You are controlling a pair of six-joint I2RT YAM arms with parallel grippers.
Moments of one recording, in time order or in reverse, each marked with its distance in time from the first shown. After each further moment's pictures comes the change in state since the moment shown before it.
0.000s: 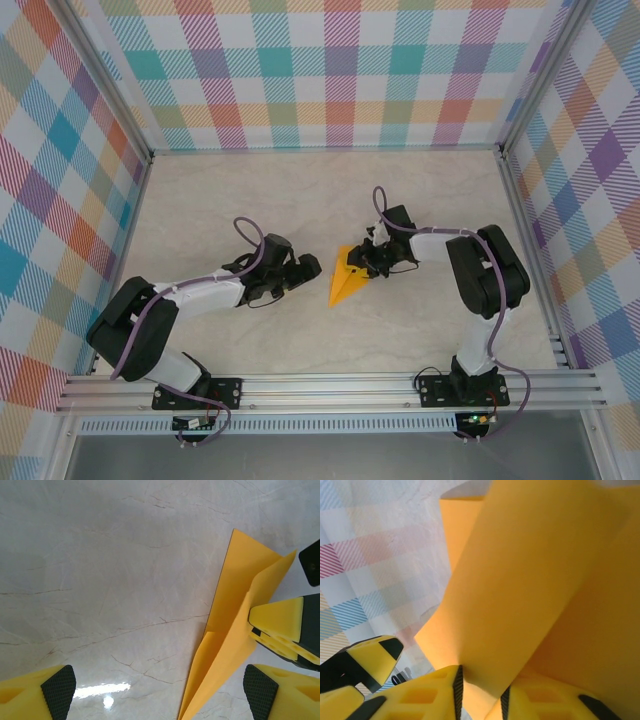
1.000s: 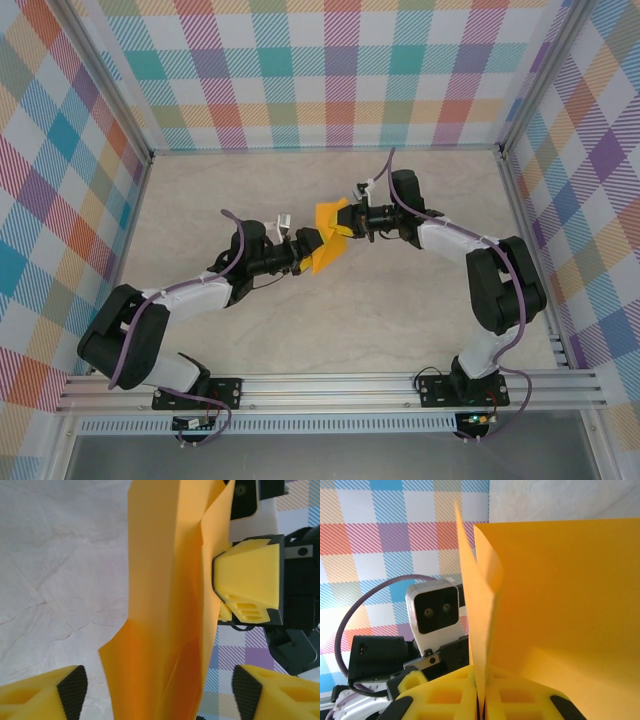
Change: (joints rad) left arm 0.103 -0.051 -0.056 0.544 0.454 -0.216; right arm -0.002 -0.133 0.126 0.293 -0.345 0.279
